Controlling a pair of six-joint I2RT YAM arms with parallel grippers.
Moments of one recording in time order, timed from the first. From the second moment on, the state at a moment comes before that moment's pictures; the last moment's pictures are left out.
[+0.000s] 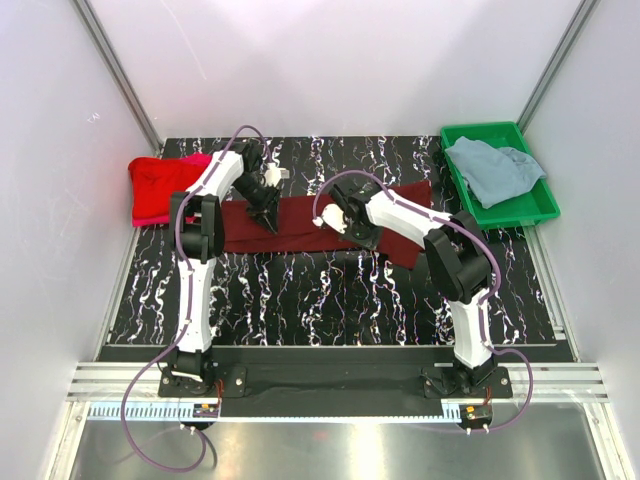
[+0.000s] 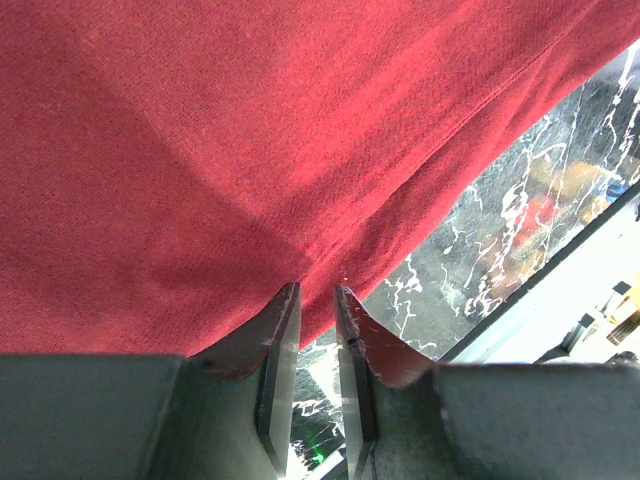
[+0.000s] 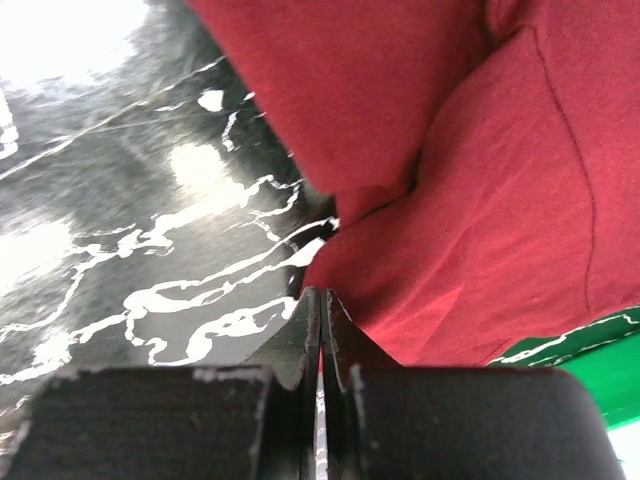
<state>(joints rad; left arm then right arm) -0.15 2.46 2.16 -1.36 0.60 0.30 0.64 2.06 1.59 -0.90 0.17 -0.57</state>
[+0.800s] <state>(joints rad) -0.15 2.46 2.16 -1.36 0.60 0.30 0.63 2.08 1.66 -1.02 0.09 -0.51</state>
